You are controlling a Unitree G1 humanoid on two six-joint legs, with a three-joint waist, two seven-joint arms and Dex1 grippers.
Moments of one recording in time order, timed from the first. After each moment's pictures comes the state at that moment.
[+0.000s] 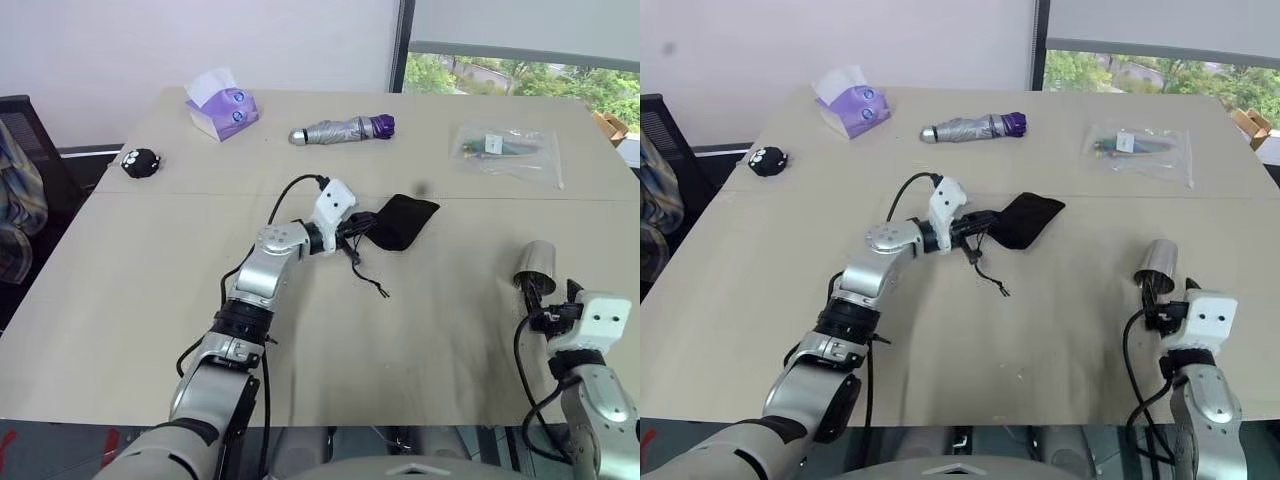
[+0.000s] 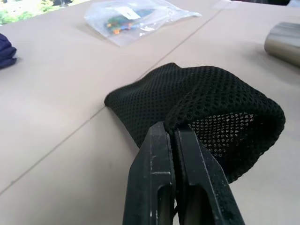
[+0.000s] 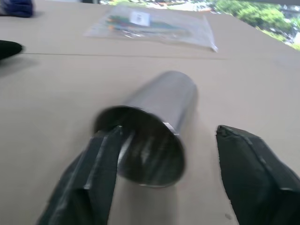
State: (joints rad) left arm -0.65 0.25 -0.16 0.27 -0.12 0.29 -0.78; right arm 0.29 -0.19 -0.31 -0.30 0.25 0.07 0.14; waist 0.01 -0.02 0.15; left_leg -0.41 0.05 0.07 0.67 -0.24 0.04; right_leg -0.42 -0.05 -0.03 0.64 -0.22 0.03
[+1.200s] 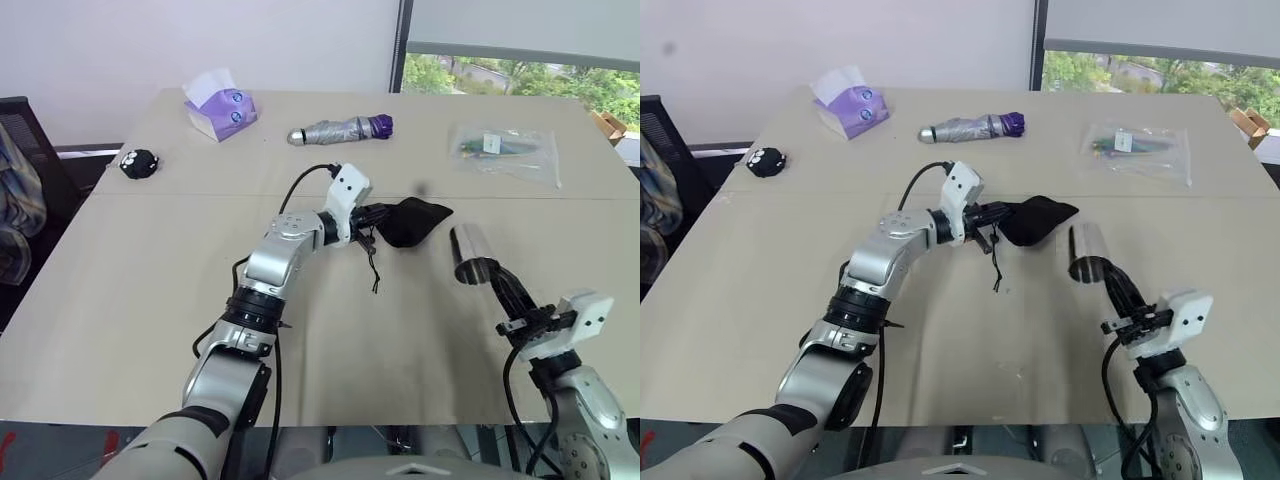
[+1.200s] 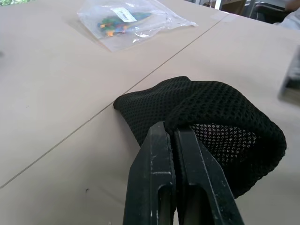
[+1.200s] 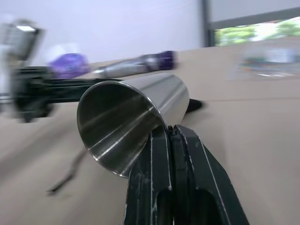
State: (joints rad) left arm -0.72 0.20 -0.17 0.25 -0.18 0.48 -0.73; right arm 0.36 -0.23 -0.10 -0.57 0.52 0.13 0.44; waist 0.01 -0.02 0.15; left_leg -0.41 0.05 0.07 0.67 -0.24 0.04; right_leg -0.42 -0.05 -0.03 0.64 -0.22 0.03
